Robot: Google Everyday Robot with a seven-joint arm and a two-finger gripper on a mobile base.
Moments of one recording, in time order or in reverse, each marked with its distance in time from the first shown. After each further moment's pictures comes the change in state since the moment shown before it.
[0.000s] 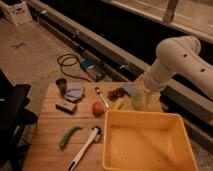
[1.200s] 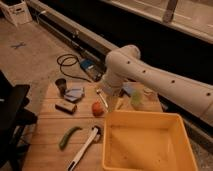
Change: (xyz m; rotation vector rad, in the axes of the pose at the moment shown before) arm -0.172 -0.044 0.106 -0.079 -0.121 -0.311
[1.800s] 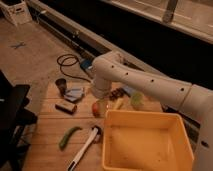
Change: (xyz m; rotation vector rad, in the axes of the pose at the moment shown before) arm -0.013 -0.013 0.036 -0.042 -0.019 -0.043
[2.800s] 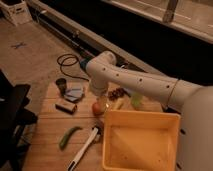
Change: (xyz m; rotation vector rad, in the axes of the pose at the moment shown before) arm 0.037 -0.035 0.035 0.003 0.134 0.021
